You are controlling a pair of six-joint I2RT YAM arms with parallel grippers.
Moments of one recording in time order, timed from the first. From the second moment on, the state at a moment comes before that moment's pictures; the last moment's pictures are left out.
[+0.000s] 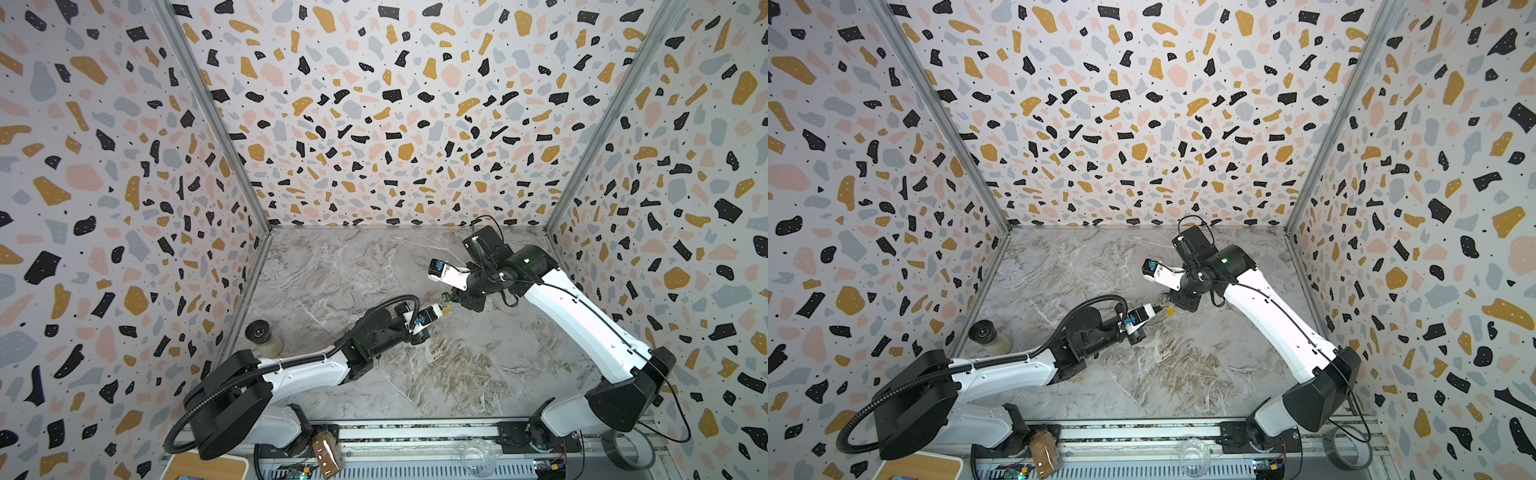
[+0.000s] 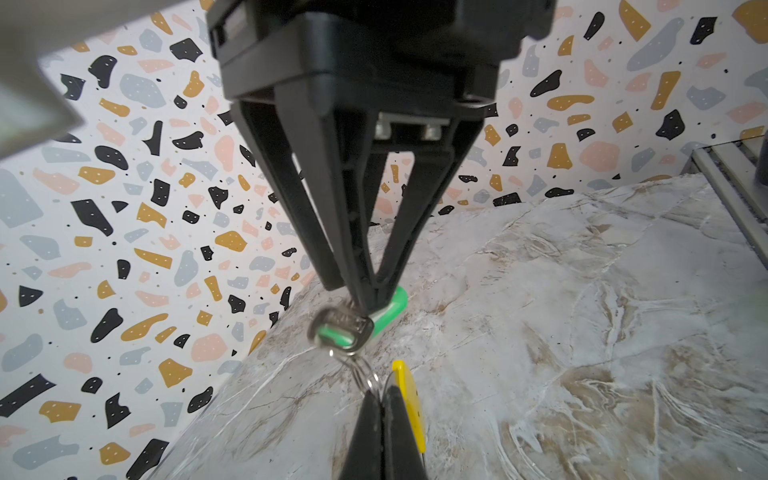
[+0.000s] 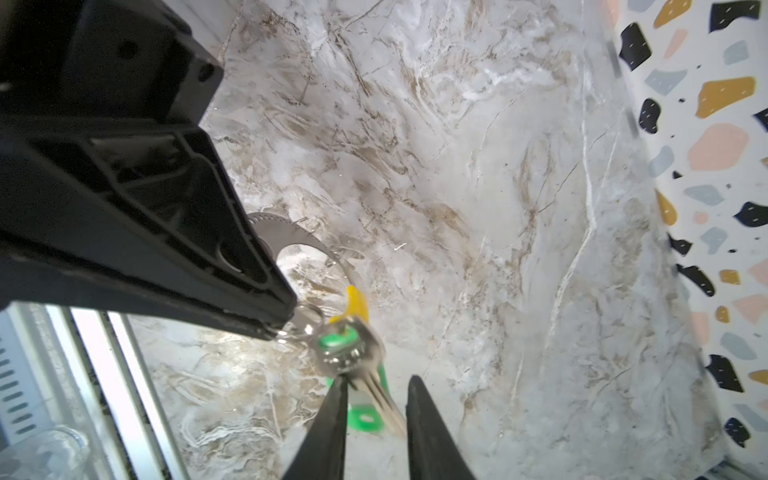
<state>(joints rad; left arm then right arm) -0.91 1.36 0.59 0.72 0.16 0.43 0.65 1.47 1.61 -1.18 -0.15 -0.63</state>
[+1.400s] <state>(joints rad) -0.81 1.36 0.72 0.49 0.53 0.44 0.63 1.06 1.05 -0.64 -0.30 -0.97</state>
